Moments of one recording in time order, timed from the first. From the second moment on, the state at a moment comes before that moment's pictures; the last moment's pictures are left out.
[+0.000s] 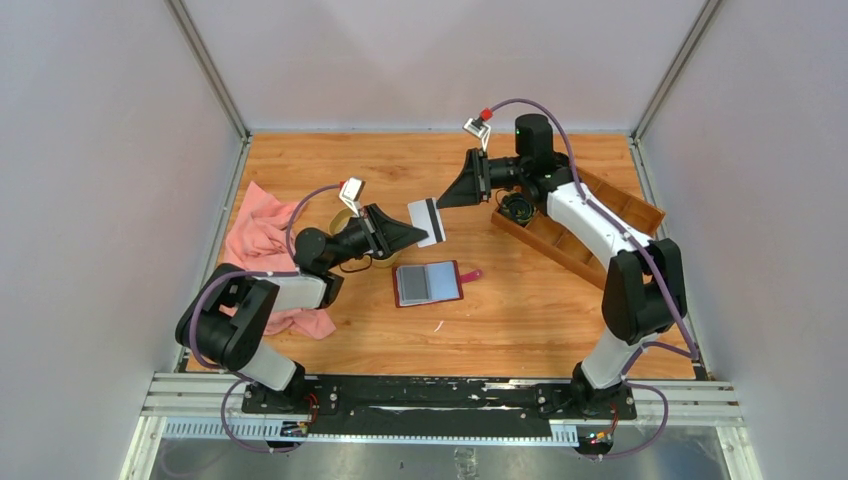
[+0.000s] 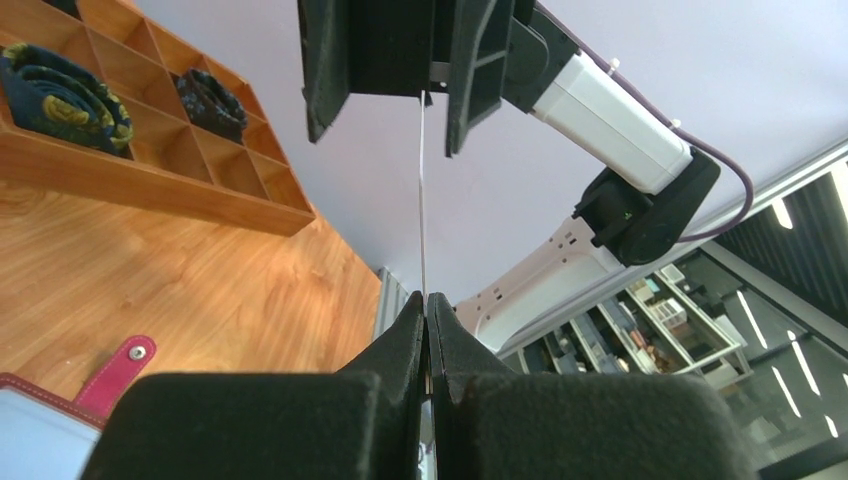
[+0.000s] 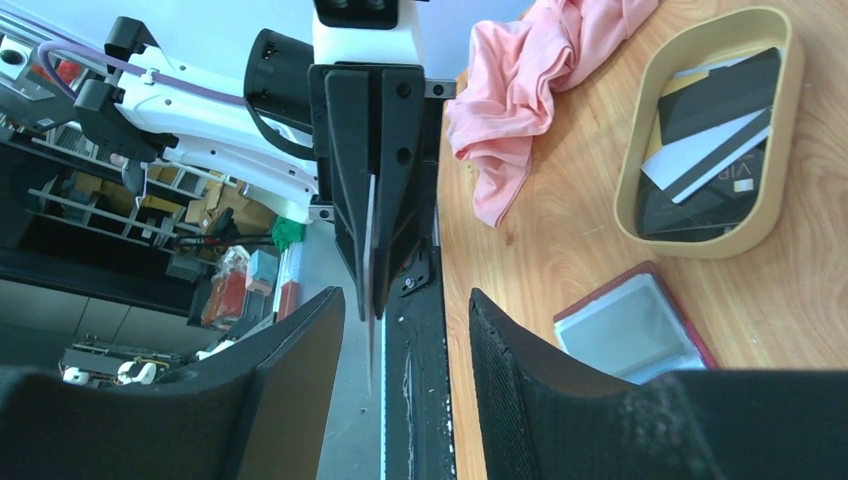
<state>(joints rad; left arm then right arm) -0.42 1.51 0.47 1.47 0.77 -1.28 0.36 1.68 1.37 -0.02 -1.27 0.50</state>
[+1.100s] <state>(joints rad) -0.41 0.96 0.43 0.63 0.51 -0.69 0.30 1.41 0.91 0.23 -1.05 0.58</state>
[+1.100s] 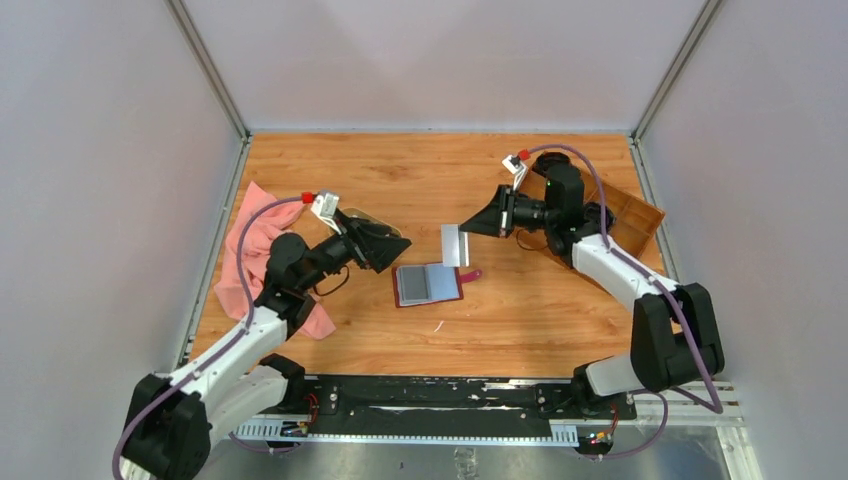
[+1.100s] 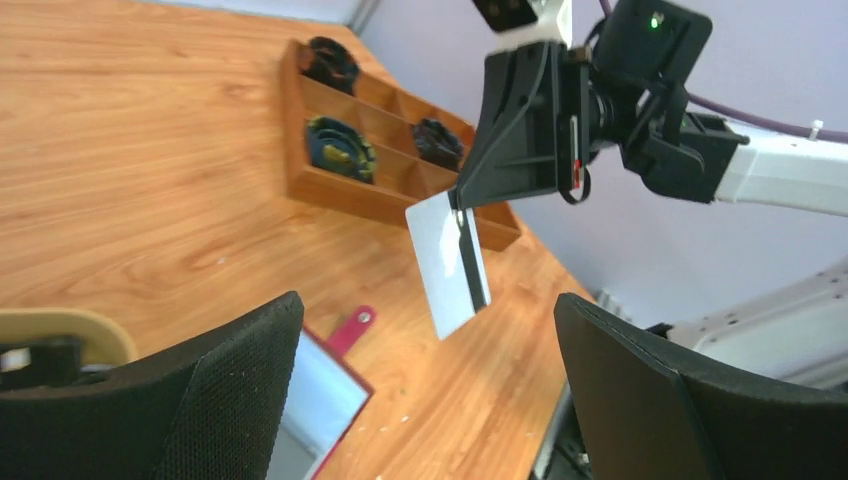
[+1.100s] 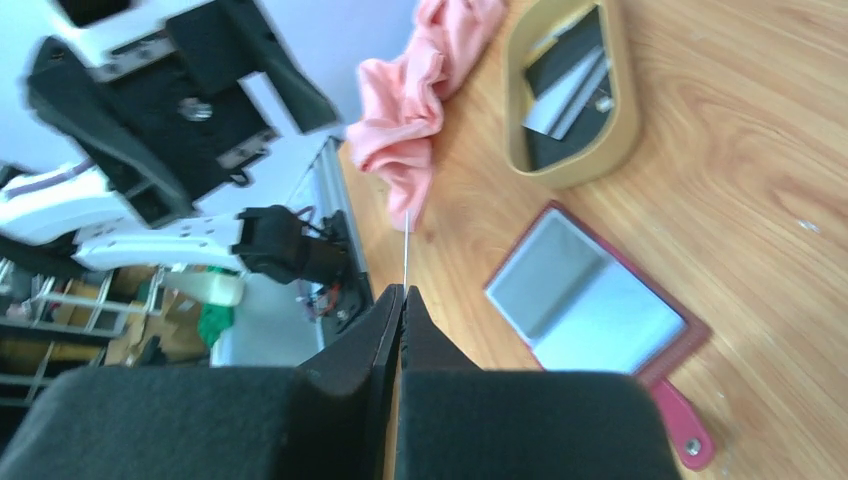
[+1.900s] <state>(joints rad) -0.40 0.69 0.09 0.45 0.37 -0.71 0.41 1.54 0.46 0.83 -0.51 0.80</state>
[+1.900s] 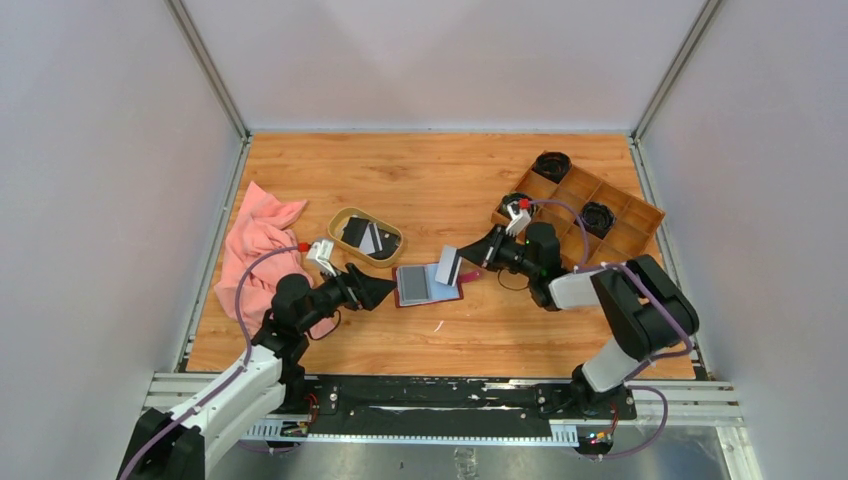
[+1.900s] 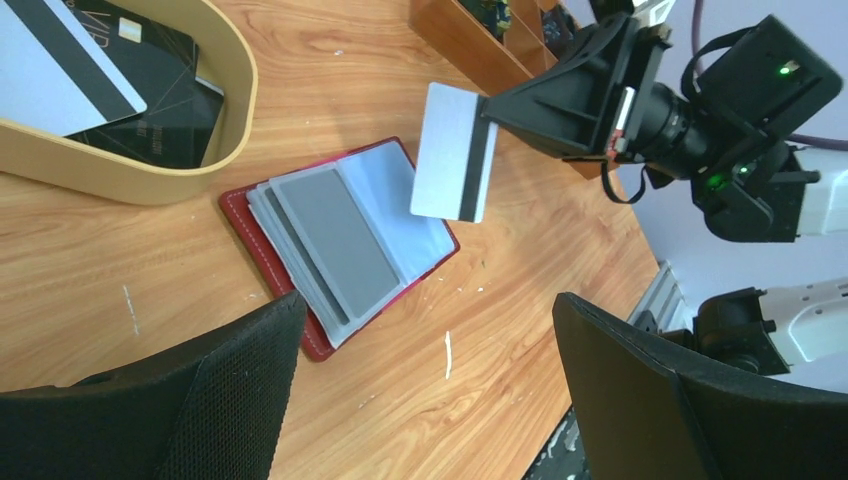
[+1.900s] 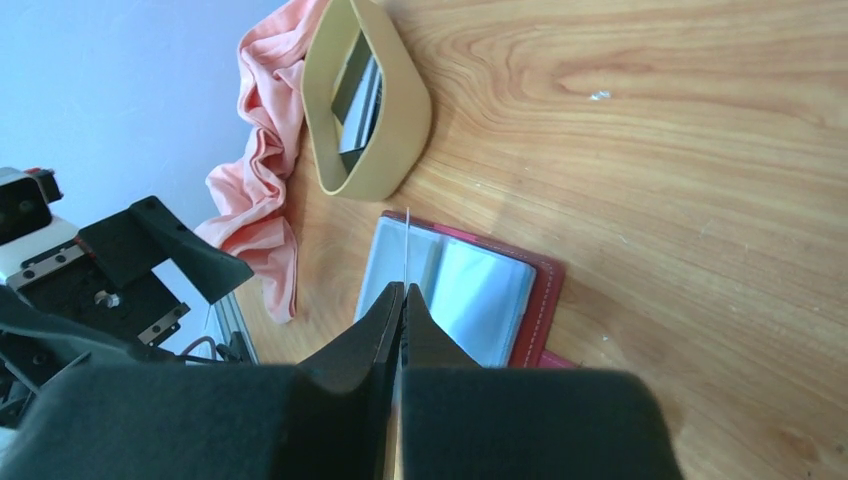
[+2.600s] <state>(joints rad) -0.41 0.77 0.08 0.45 0.35 -0.75 0.44 1.83 0.50 1.07 -0.56 0.95</state>
